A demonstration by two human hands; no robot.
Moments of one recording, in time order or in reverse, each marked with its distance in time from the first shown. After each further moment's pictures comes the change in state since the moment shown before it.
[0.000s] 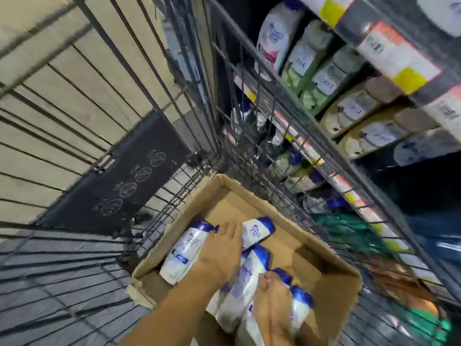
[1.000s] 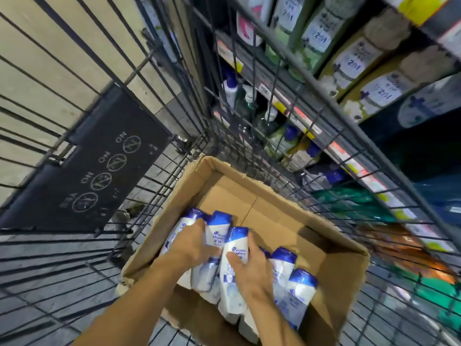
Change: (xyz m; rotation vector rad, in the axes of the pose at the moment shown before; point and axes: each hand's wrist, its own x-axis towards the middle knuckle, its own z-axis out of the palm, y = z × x) left_hand -0.009 -0.048 0.019 -0.537 -0.039 -0.305; right_hand 0.015 -0.007 0.044 0.244 -0.141 -0.091
